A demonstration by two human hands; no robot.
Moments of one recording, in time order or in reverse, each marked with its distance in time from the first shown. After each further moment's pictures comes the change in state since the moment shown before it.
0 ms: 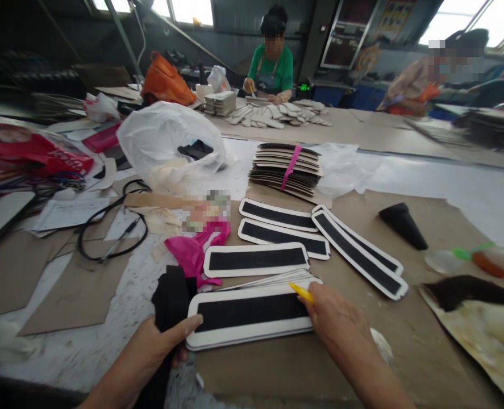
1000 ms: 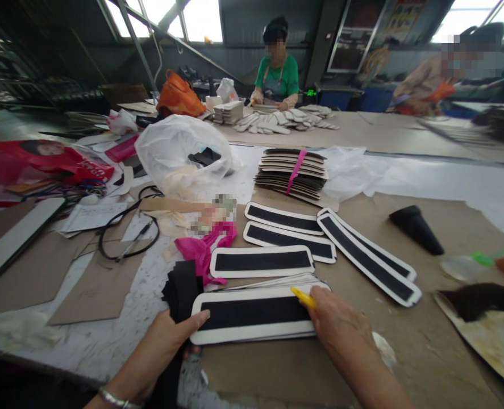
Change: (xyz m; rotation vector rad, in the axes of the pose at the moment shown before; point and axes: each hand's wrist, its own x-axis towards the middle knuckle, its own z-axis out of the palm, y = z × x) left_hand 0.000 0.008 0.010 0.002 0.038 0.042; right_hand 0.001 0.002 0.010 0.032 0.041 -0.032
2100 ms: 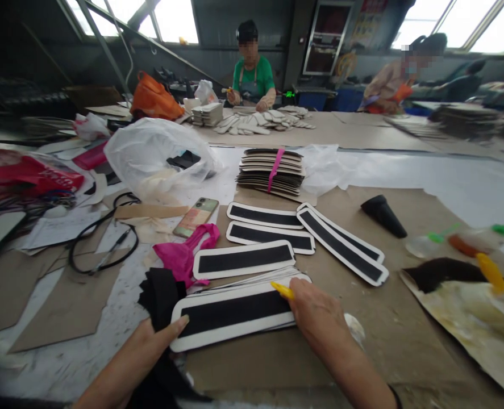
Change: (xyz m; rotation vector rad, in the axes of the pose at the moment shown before) left_hand -0.007 0.000 -0.003 -0.092 -0.083 0.095; right_hand -0.004 -0.005 -0.004 0.038 -0.017 0.002
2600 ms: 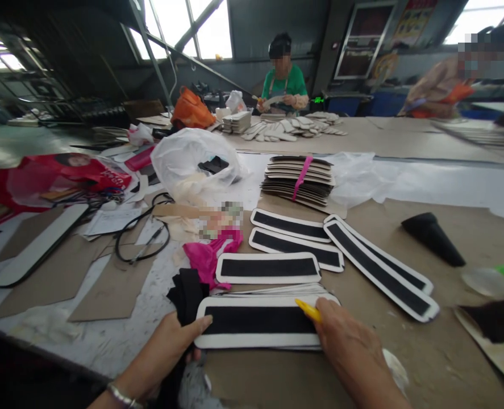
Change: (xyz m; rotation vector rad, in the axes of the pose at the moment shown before) left_hand 0.007 -0.003 0.000 0.175 0.048 -0.091; right_hand 0.003 0.016 0.018 0.064 0.006 -0.048
